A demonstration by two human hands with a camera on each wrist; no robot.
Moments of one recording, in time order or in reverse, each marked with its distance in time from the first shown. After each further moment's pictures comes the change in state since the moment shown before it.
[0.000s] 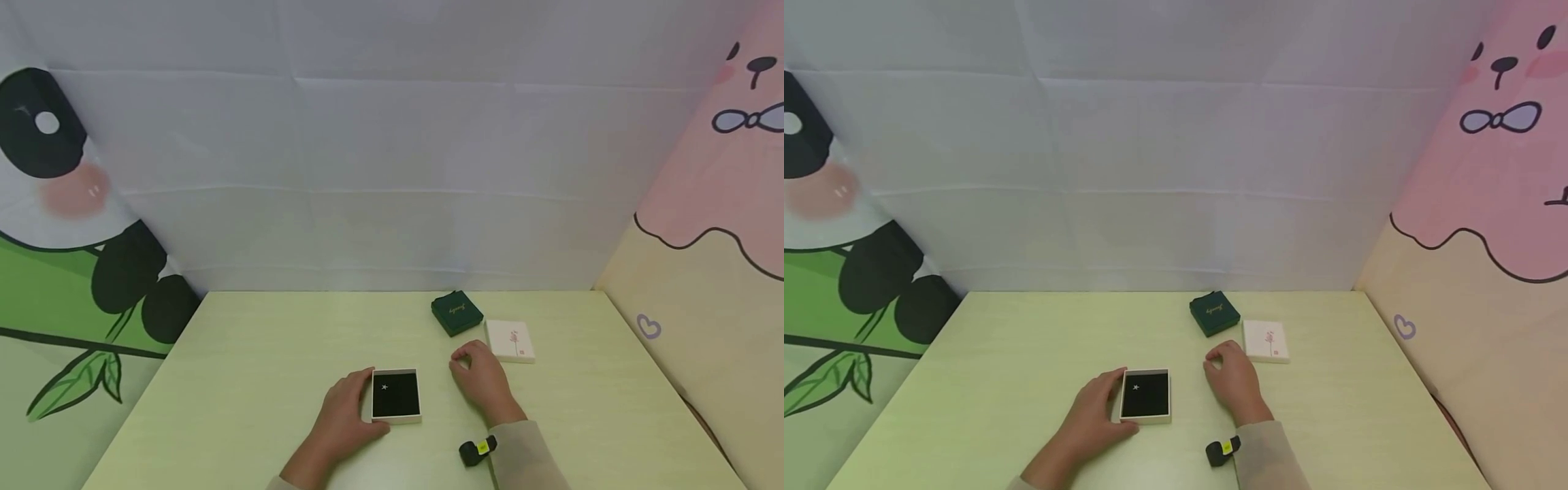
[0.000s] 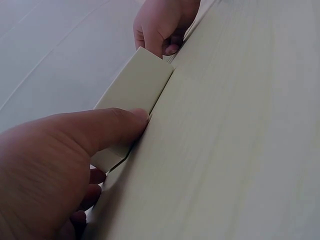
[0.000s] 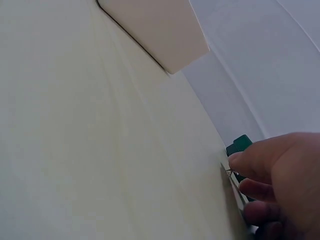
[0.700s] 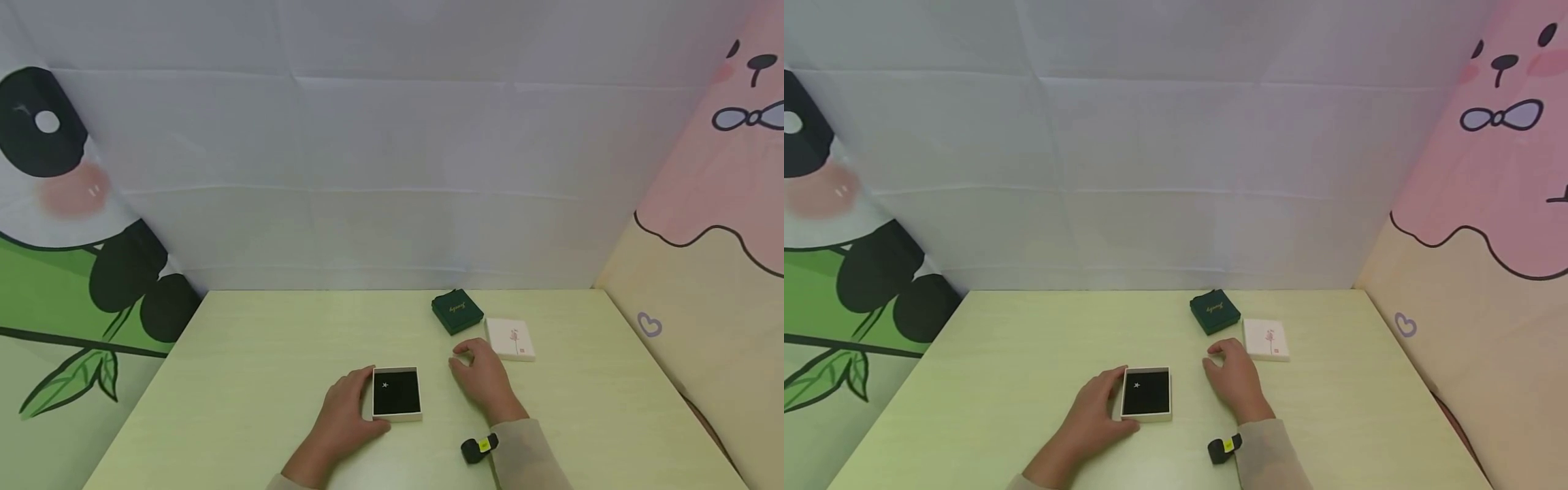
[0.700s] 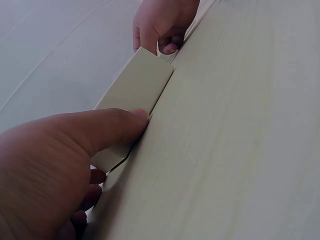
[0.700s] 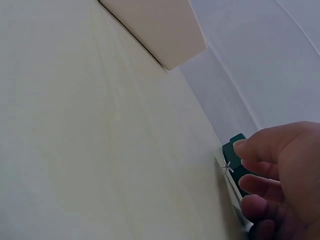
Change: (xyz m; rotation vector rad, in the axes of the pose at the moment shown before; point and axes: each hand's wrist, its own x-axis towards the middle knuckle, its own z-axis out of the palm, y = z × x) left_hand -0.001 0.000 -0.001 -0.008 0.002 0.005; right_hand -0.003 -0.001 -0.001 0.081 -0.022 0.069
